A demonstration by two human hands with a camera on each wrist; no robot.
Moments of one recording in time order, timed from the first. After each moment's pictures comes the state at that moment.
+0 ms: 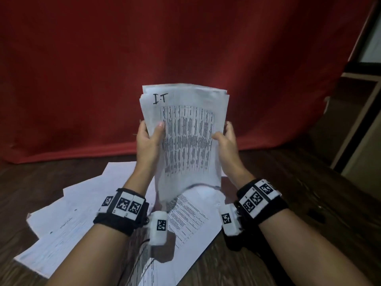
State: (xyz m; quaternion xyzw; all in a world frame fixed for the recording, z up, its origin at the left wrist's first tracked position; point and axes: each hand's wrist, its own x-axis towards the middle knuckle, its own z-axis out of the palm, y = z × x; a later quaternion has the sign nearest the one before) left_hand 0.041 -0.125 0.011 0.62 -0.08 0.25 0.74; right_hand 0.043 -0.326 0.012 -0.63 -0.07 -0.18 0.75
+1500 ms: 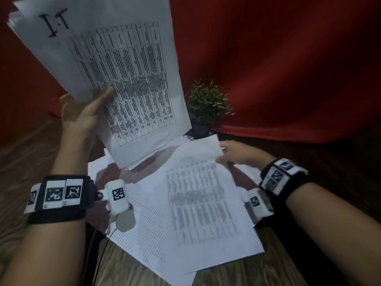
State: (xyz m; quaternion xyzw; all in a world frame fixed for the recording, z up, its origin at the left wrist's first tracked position) left_hand -0.019 0.099 0.017 0.60 0.00 0.36 0.71; right_hand 0.088 -0.270 -0.046 -0.91 -0.18 0.21 0.32
